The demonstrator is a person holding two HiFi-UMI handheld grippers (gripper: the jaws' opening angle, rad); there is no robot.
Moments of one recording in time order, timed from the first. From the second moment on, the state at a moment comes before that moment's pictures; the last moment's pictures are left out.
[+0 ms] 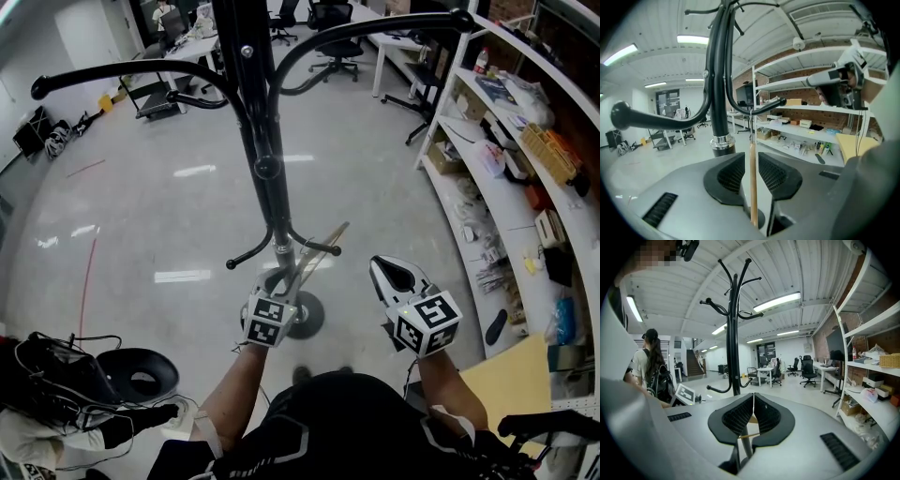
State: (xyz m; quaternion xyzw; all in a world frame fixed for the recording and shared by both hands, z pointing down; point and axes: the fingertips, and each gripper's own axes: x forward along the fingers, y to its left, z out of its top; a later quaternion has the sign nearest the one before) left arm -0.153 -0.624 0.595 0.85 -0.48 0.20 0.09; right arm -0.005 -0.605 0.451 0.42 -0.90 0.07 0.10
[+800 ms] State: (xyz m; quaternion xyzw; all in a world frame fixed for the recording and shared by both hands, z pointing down) left arm -0.166 -0.462 0.462 0.90 -0.43 0.01 0.07; right arm -0.009 -0.519 0.428 0.41 -0.91 0.04 0.07
